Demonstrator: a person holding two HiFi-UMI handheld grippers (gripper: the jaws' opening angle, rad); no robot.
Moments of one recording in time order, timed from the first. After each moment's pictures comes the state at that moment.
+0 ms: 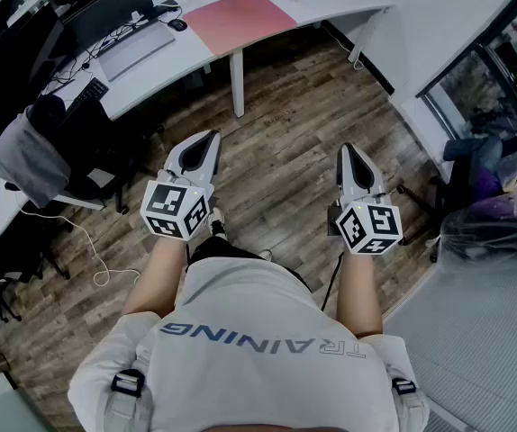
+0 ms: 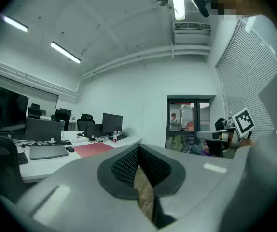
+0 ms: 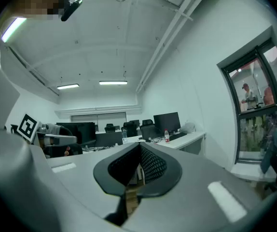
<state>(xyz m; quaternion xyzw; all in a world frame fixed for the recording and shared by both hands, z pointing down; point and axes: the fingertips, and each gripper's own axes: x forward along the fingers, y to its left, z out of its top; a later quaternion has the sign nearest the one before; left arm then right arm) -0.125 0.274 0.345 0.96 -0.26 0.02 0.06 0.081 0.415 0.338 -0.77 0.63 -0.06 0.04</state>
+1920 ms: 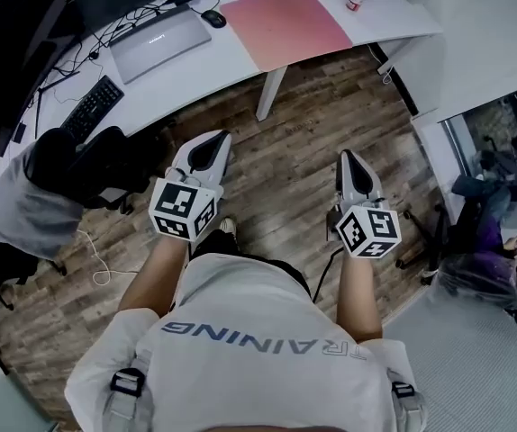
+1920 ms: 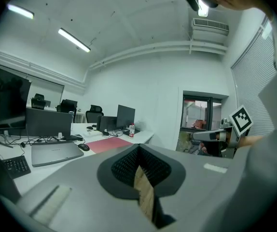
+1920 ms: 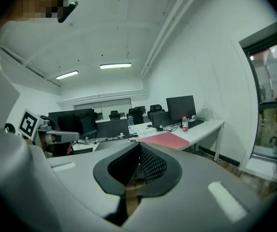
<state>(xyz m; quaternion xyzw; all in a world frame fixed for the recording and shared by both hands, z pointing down) -0.157 0.020 0.396 0.96 -0.27 0.05 0.10 0.042 0.139 0.388 -0.74 0.66 -0.13 -0.02</state>
